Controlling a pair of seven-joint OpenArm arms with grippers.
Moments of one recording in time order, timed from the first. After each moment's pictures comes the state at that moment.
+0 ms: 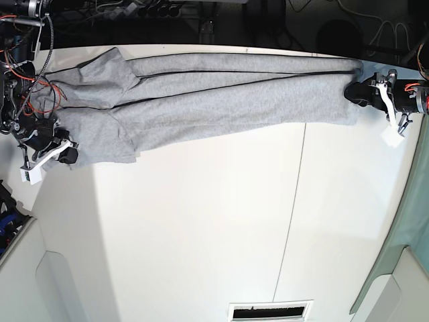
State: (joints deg) left arm 10.1 -44.9 1.6 70.1 -67.8 -39.0 58.2; right arm 9.4 20.3 13.7 56.9 29.9 27.3 -38.5
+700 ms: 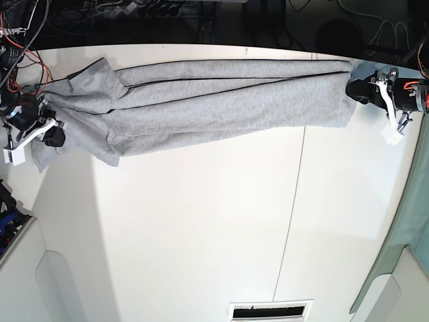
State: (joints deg) left arm 10.1 -44.9 1.6 70.1 -65.2 -39.0 58.2; right arm -2.9 20.2 21.3 73.2 35.5 27.5 -46.7
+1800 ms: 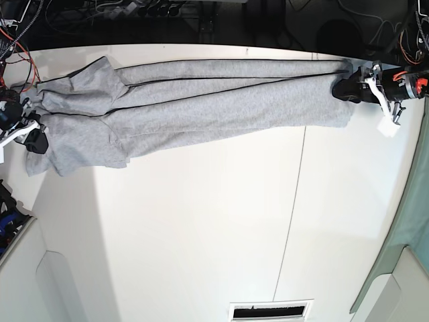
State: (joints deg) left arm 13.6 -34.0 -9.9 70.1 -59.3 -37.1 55.0; right arm -5.2 19.4 27.7 79.6 38.6 28.0 -47.2
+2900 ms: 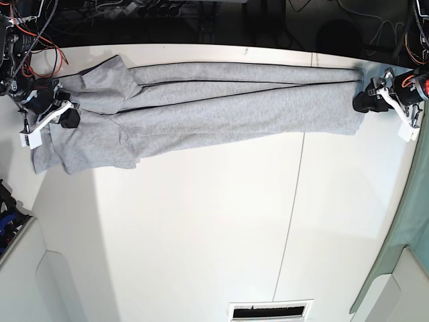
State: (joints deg) left arm 13.6 -31.8 -20.1 70.0 -53.0 -34.3 51.9; right arm -5.2 18.6 18.2 70.5 33.9 28.0 -44.0
